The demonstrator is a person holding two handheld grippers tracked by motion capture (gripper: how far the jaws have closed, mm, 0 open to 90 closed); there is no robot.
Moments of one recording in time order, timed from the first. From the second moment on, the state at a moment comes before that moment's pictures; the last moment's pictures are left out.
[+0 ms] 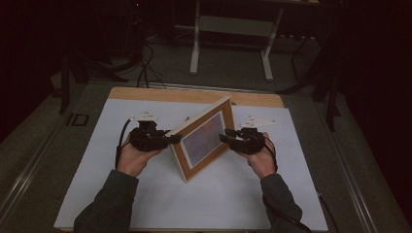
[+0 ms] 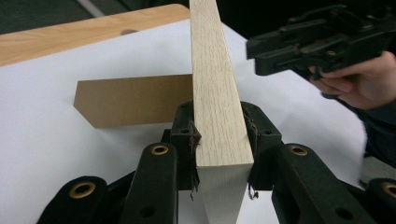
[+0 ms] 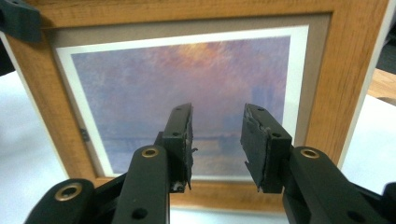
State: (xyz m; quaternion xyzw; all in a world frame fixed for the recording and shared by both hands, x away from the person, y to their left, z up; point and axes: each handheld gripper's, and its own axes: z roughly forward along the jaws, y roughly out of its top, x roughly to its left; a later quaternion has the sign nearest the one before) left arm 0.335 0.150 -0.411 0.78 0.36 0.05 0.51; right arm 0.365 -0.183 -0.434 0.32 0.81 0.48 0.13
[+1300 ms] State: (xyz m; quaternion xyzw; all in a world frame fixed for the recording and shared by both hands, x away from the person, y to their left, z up) left arm 0.309 0.139 -0.432 0.77 0.38 0.10 0.50; right arm 0.396 -0.211 -0.429 0.36 0.78 0.47 0.21
